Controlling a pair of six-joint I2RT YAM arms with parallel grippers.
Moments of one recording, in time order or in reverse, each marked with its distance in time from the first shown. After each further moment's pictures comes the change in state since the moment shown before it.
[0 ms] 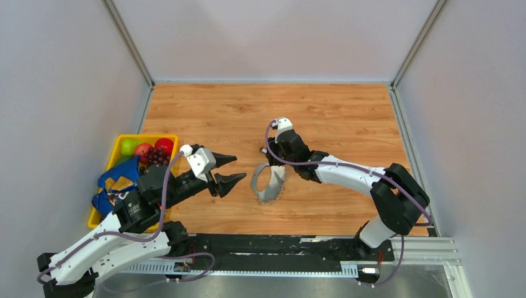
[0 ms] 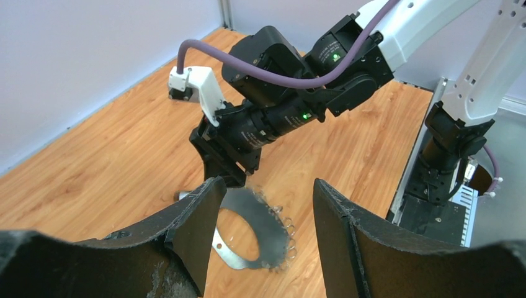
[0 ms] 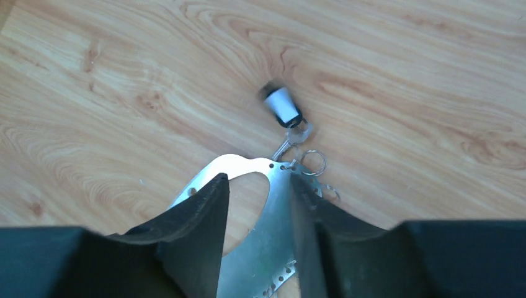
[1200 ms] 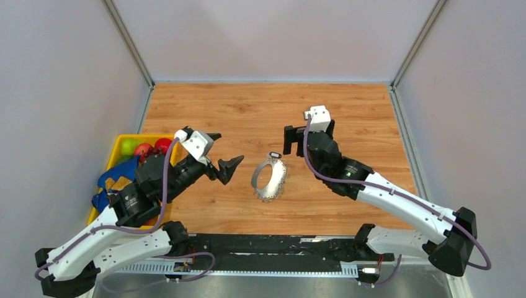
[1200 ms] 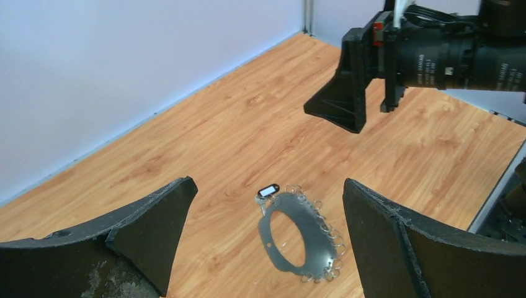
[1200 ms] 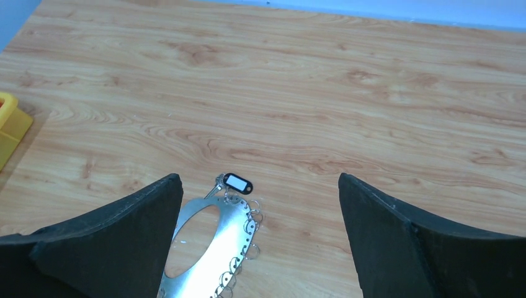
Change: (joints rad) left arm 0.000 0.093 0.134 -0.039 -0.246 0.049; right arm 0.075 -0.454 0.033 -0.220 0.436 -0.058
